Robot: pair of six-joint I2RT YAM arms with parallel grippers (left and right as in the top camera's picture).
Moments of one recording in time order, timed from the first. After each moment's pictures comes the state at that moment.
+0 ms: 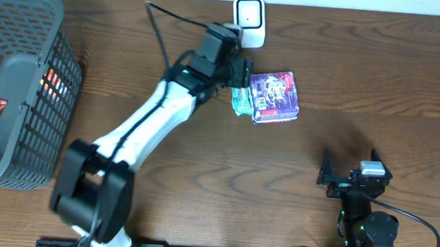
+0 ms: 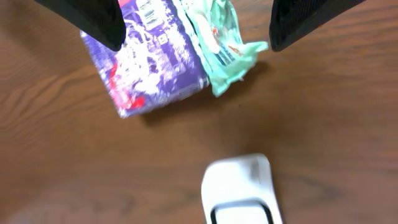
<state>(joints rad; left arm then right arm) -0.47 1.79 1.39 -0.32 0.11 -0.36 0.02 0.01 0.01 -0.07 -0.01 -0.03</state>
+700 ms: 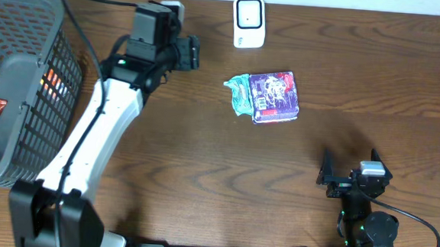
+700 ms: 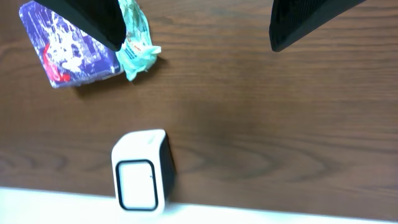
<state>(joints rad) -0.23 1.61 1.39 -0.49 0.10 -0.25 0.02 0.01 0.01 -0.07 -0.01 -0.03</state>
